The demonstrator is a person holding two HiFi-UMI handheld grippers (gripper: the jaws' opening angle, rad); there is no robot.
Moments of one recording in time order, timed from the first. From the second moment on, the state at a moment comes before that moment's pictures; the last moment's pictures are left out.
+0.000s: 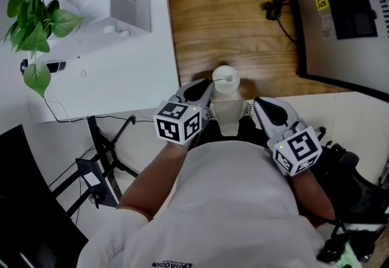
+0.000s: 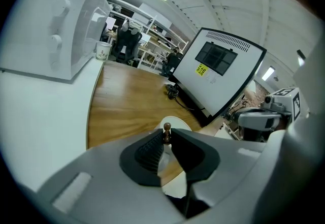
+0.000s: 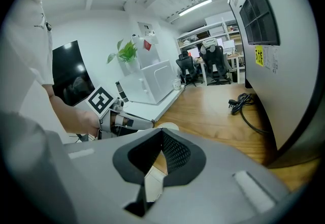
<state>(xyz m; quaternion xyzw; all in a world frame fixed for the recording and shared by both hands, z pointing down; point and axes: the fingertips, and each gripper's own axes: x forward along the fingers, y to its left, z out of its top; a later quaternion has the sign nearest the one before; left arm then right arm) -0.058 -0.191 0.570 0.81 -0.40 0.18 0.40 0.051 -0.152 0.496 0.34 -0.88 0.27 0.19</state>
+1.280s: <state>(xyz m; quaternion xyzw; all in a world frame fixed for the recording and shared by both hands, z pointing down) -0.065 -0.156 0.425 0.87 -0.42 0.06 0.25 0.039 -0.164 0.425 0.32 -0.92 0.18 0.16</state>
